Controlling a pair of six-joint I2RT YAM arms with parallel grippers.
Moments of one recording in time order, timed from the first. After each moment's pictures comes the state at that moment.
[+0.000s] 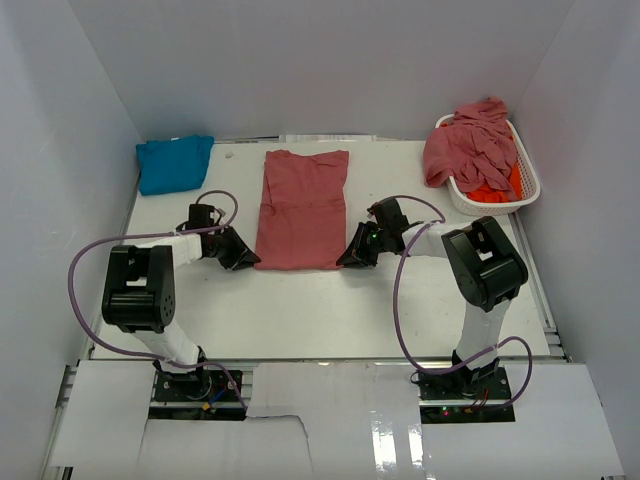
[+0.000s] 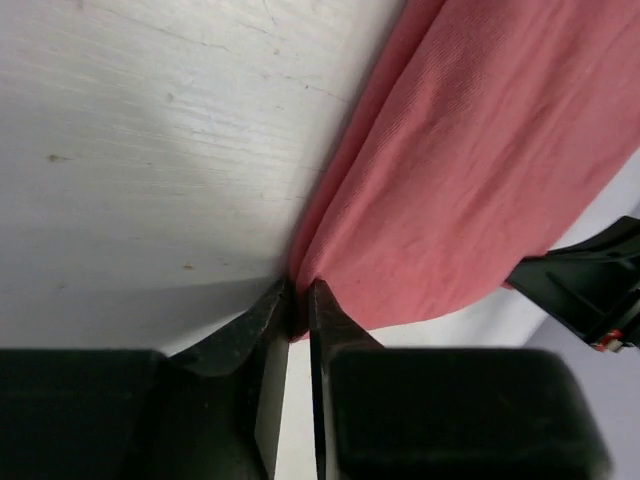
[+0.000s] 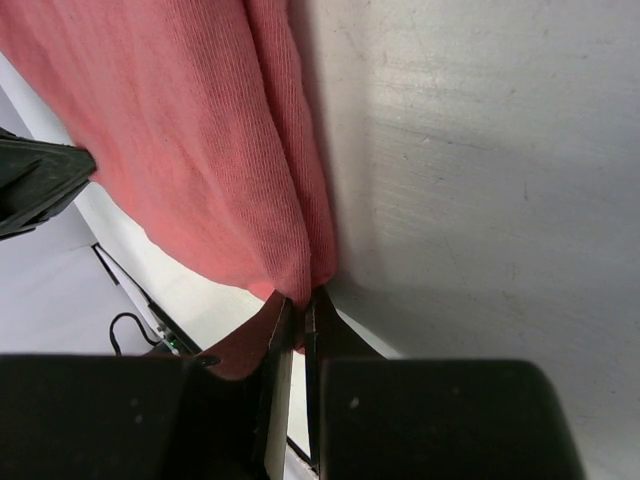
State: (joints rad) left arm -0.03 1.67 0.82 -0.21 0.46 -0.66; right arm 0.49 1.89 0.97 -0.02 -0.52 0.86
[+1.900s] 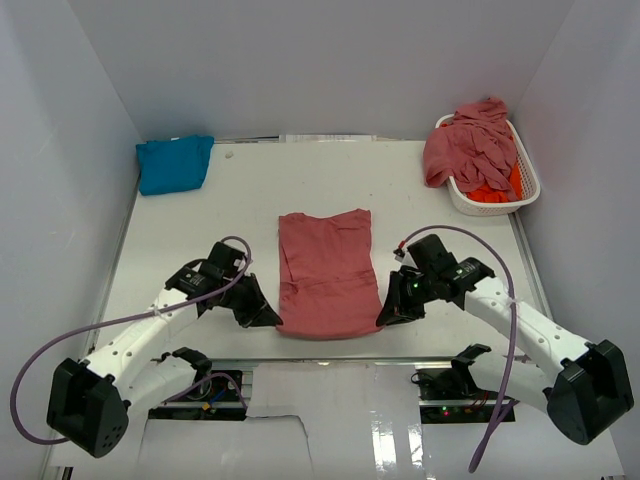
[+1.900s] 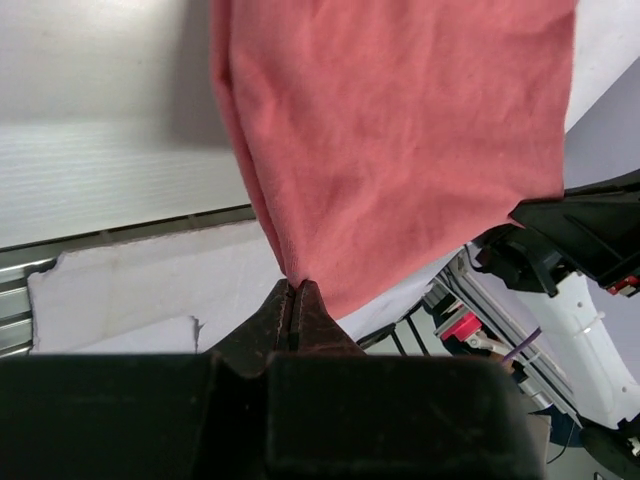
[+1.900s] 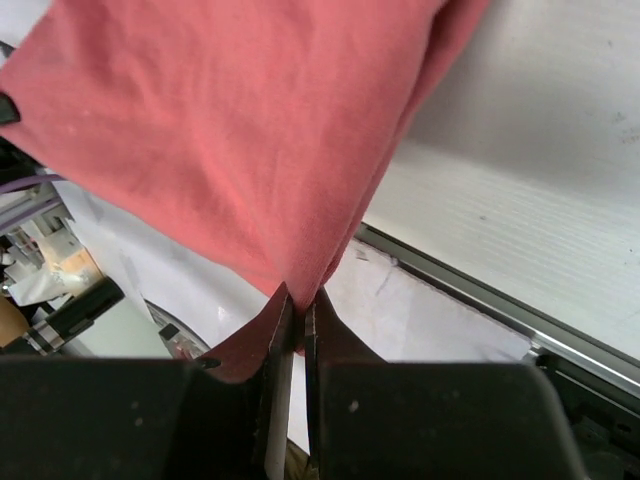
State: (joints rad) left arm -0.48 0.96 0.61 -0.78 0.49 -1.01; right arm 0.59 1.03 0.66 -0.77 -0.51 0.65
